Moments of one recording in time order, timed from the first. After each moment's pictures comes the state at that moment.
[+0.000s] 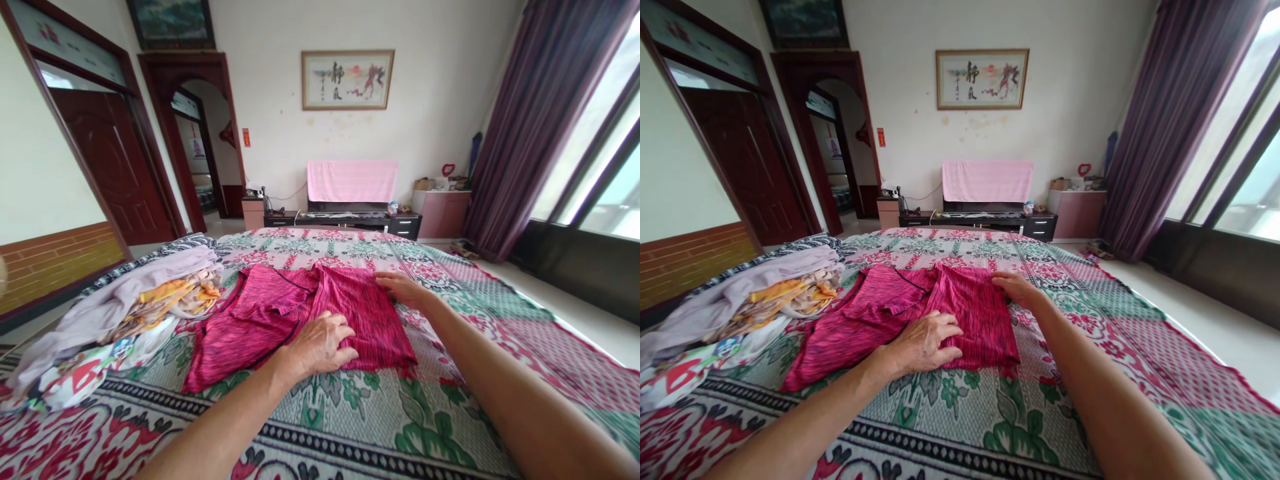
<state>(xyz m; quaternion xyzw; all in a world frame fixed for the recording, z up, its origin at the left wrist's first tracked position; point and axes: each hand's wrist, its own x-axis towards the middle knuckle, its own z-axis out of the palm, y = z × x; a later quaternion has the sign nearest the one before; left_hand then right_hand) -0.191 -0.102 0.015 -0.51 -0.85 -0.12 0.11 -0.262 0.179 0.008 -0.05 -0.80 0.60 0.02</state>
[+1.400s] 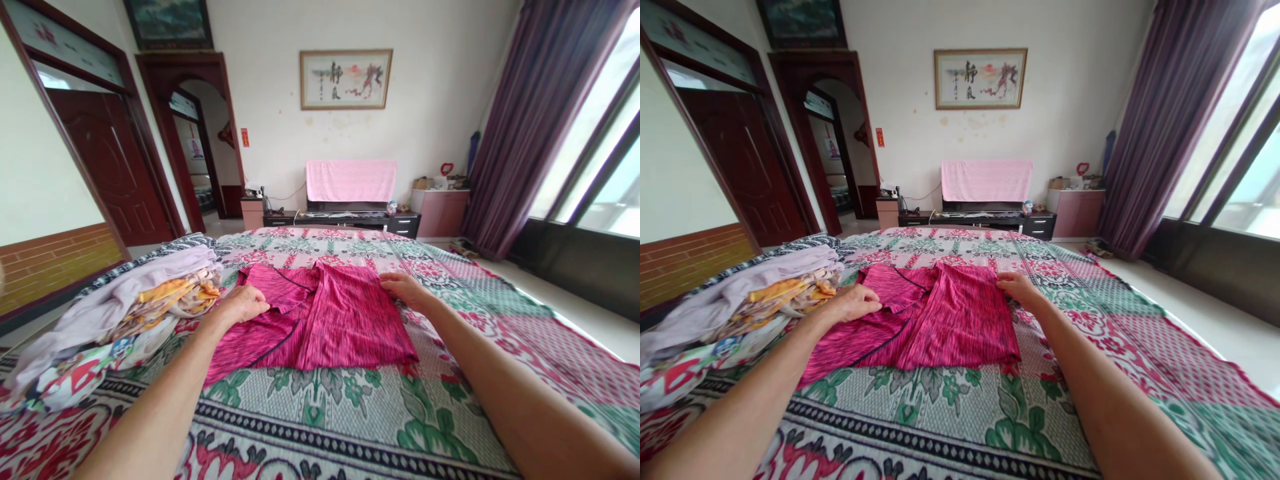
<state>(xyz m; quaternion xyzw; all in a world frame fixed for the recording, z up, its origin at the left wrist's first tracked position) -0.265 -0.225 0.049 -0.14 -0.99 -0.08 -0.01 -0.256 0.180 -0.002 -0.07 -0.79 0.61 0.07</state>
